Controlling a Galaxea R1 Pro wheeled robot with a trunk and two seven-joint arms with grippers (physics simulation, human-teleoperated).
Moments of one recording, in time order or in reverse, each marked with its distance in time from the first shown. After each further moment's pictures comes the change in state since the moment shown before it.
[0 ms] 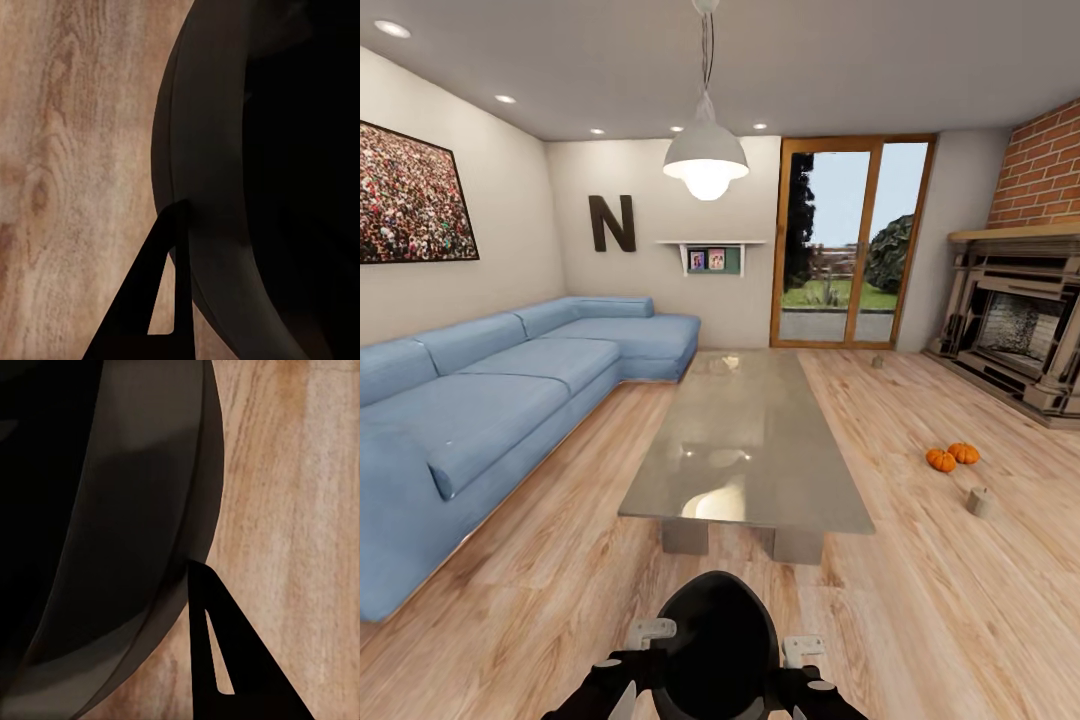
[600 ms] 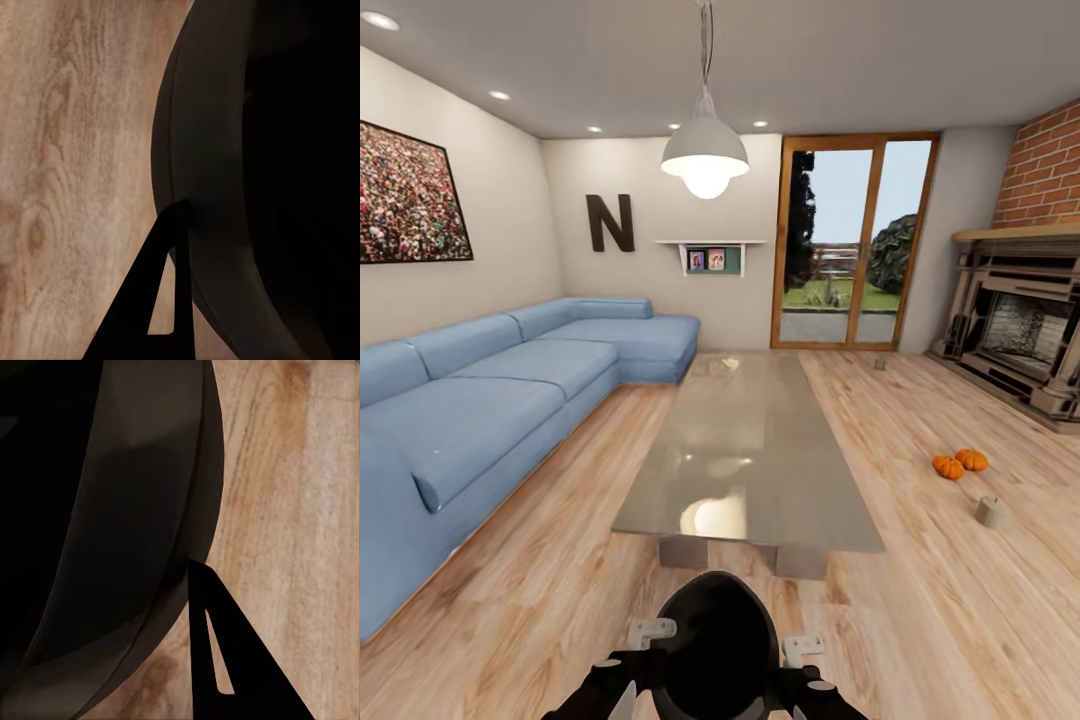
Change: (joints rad) left arm 0.000 0.000 0.000 0.000 0.000 0.000 0.000; right arm 0.000 0.000 0.000 0.000 0.000 0.000 0.000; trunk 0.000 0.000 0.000
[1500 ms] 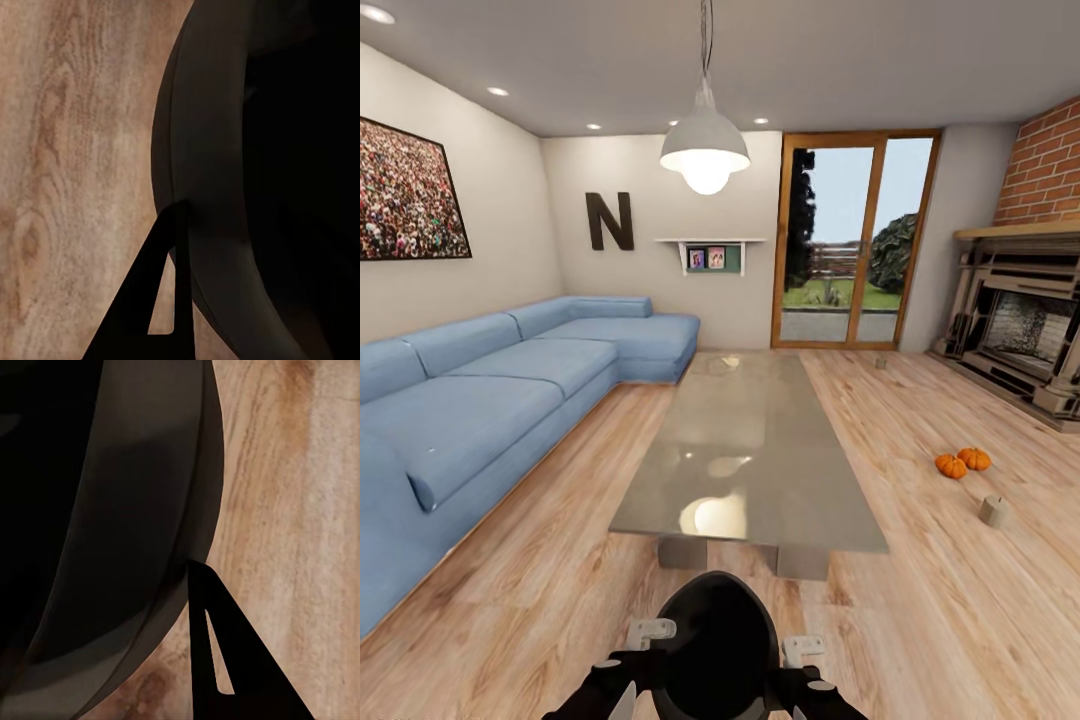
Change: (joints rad) left arm 0.001 0.000 0.001 0.000 0.000 0.000 0.000; right arm 0.000 0.000 0.001 0.000 0.000 0.000 0.000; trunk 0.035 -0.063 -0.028
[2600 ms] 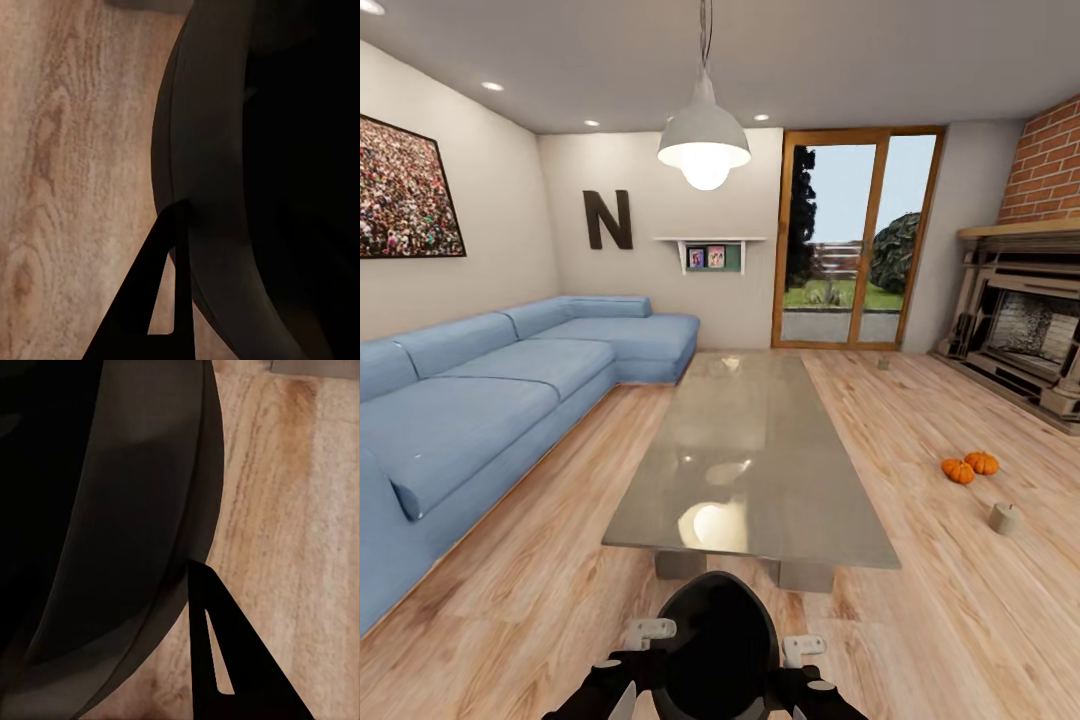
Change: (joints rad) left arm 0.000 0.000 0.000 0.000 0.000 -0.001 0.000; right arm 0.000 0.000 0.000 0.000 0.000 0.000 0.000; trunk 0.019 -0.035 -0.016
